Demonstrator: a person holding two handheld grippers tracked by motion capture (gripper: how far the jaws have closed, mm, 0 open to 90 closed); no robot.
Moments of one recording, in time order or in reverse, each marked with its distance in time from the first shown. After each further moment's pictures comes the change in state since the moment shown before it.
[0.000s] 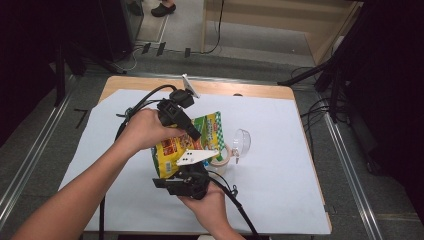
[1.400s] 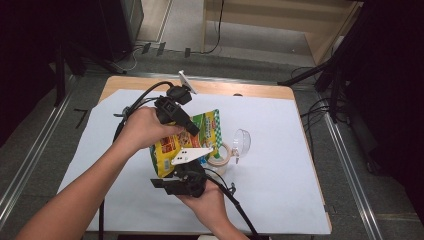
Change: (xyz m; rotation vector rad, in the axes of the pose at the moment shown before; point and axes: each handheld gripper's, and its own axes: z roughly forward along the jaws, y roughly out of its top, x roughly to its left) left arm 0.001 -0.001 -0.009 -0.049 0.039 -0.018; right arm 0.002 0.009 0.005 0.055 -0.014 -0.051
